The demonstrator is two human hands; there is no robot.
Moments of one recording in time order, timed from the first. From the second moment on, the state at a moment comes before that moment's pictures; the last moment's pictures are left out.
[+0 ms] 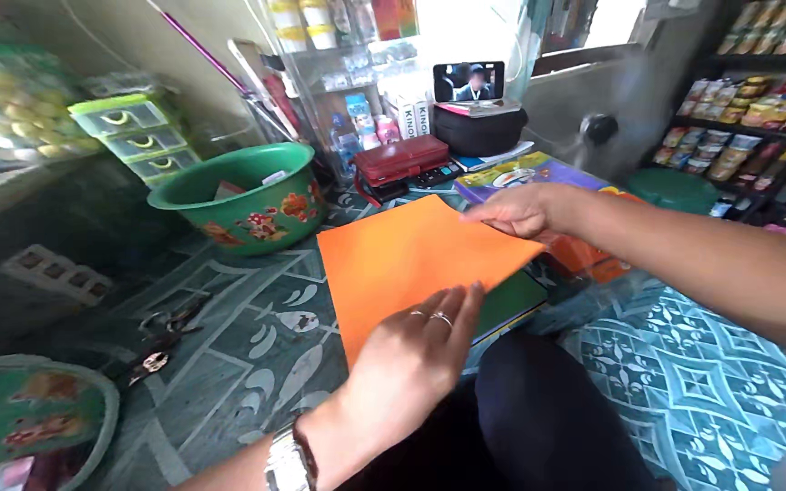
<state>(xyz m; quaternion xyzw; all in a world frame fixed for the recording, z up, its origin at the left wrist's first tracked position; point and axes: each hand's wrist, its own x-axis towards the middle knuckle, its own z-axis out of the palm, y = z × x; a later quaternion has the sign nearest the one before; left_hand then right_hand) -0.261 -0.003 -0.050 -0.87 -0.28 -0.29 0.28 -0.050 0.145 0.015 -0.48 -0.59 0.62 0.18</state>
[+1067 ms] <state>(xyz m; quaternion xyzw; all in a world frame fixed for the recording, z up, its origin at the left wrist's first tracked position) -0.321 0.049 0.010 -0.61 -0.46 -0.62 -0.14 -0.080 0.111 -0.001 -0.35 -0.70 0.29 0.56</state>
